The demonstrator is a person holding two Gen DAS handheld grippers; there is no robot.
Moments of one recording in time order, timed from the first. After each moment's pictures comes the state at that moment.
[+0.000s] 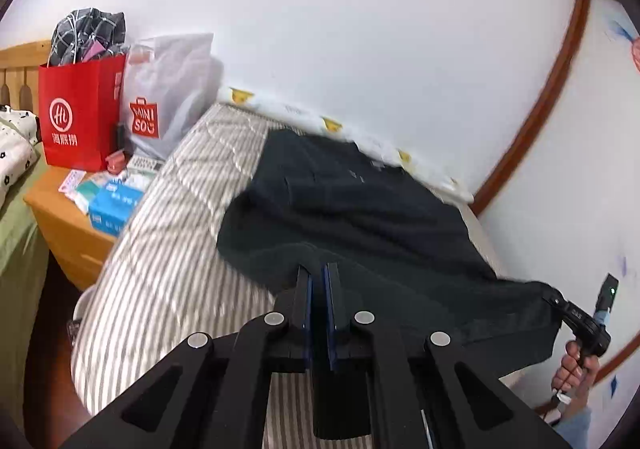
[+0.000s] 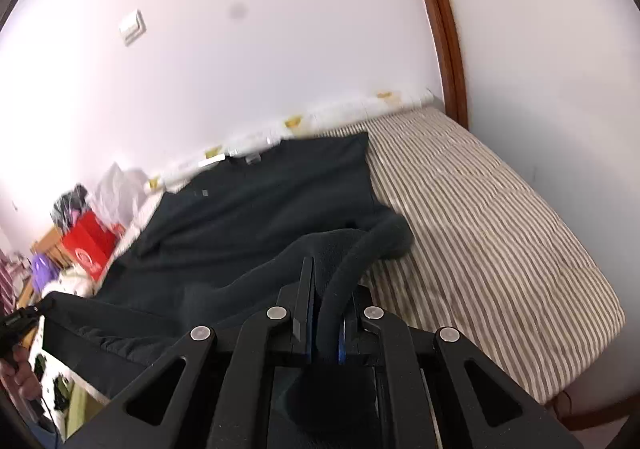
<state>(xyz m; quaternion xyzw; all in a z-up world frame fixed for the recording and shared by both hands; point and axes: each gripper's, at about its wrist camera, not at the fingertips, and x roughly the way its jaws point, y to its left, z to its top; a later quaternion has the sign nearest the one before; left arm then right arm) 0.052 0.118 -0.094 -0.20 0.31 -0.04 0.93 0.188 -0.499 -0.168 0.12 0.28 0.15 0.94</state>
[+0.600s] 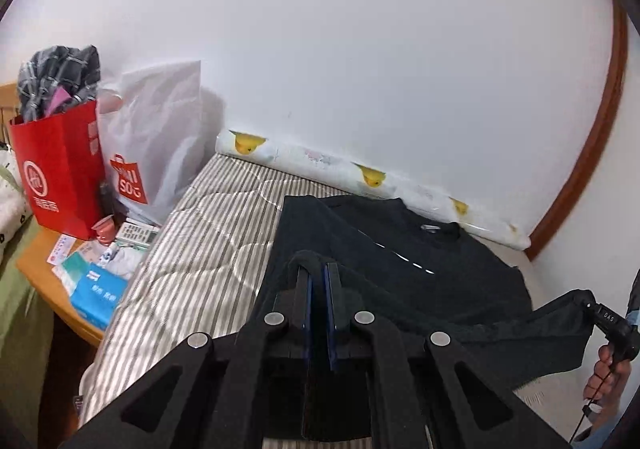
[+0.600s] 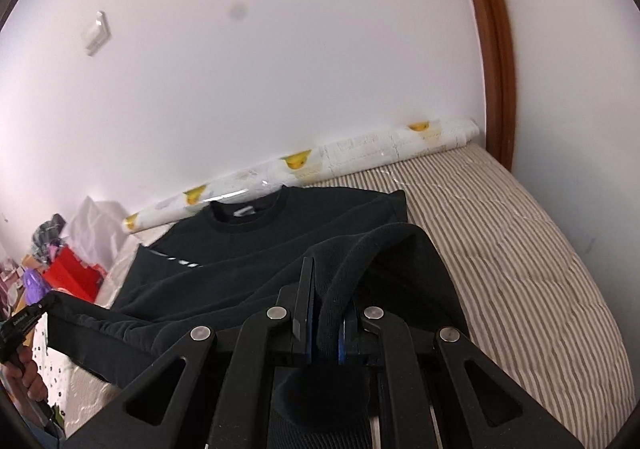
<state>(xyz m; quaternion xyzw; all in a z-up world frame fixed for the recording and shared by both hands) 0.231 0.124 -0.091 -0.17 0.30 0.03 0.94 0.375 -0.430 -0.141 0.11 0.30 0.15 0.94</state>
